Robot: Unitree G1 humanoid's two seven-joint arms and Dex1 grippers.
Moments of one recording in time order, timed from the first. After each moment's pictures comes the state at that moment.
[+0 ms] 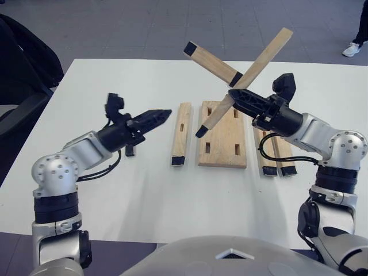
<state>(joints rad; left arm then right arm) -0.15 0.62 0.17 -0.21 -1.14 0.89 -0.51 -0.44 -0.33 -0.28 0.01 1.41 1.23 0.41</state>
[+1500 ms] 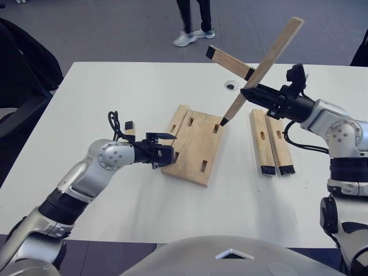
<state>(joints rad) -0.19 0.91 -0.42 -0.13 0.21 -0.09 -0.86 -0.55 -0.48 -0.05 0.16 0.73 0.74 0.86</state>
